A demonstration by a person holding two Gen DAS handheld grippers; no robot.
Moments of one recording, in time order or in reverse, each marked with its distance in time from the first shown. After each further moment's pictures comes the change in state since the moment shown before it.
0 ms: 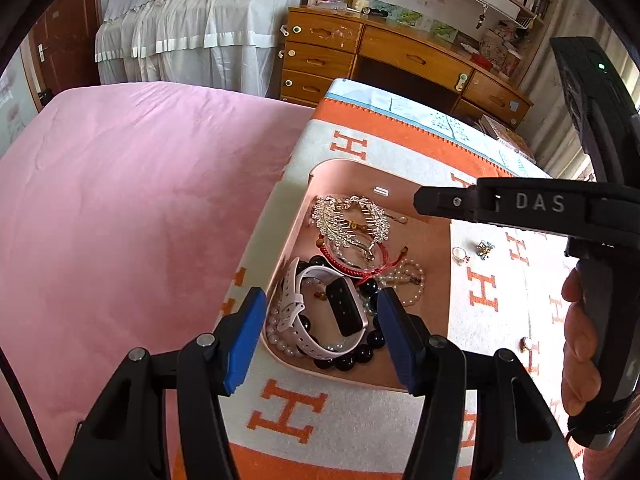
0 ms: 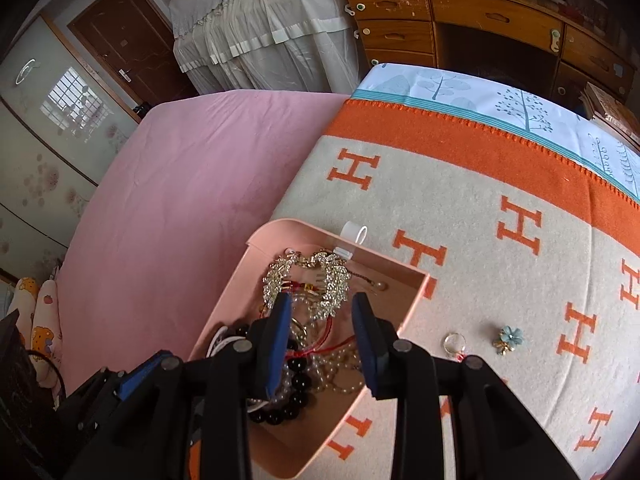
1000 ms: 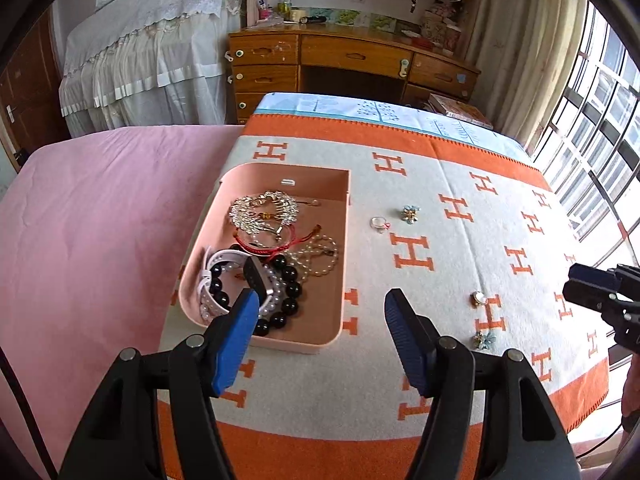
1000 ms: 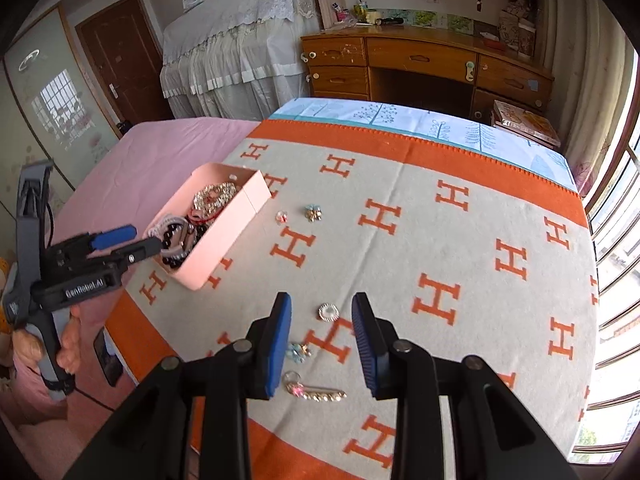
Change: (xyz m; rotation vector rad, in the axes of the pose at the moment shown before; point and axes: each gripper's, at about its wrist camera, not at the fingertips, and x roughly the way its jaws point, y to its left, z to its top) left arm -0.035 -0.078 -0.034 0.206 -0.040 -0.033; right arm -0.156 -0.099 -0.155 -0.056 -0.157 -0.165
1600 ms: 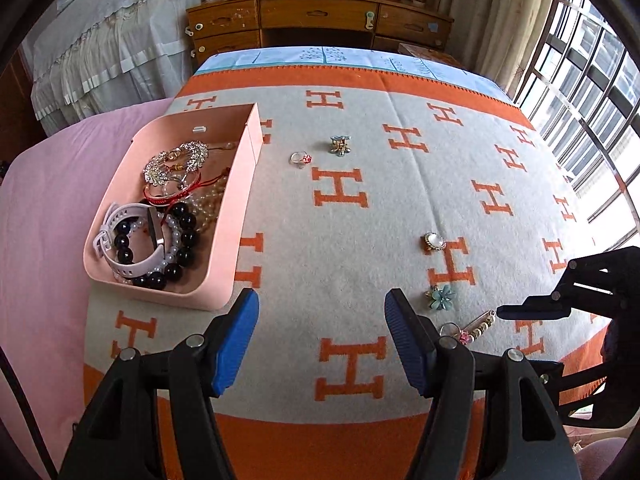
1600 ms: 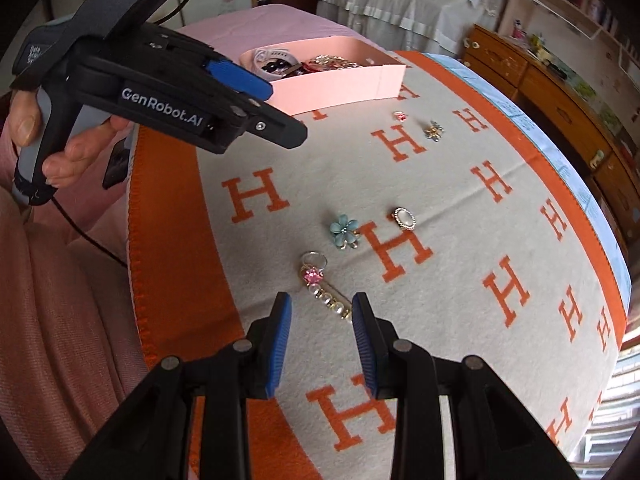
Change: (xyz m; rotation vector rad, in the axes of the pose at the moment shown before) left arm 0.038 -0.074 -0.030 0.069 0.136 -0.020; right arm 0.047 0.026 -0.075 -0.648 0.161 0.155
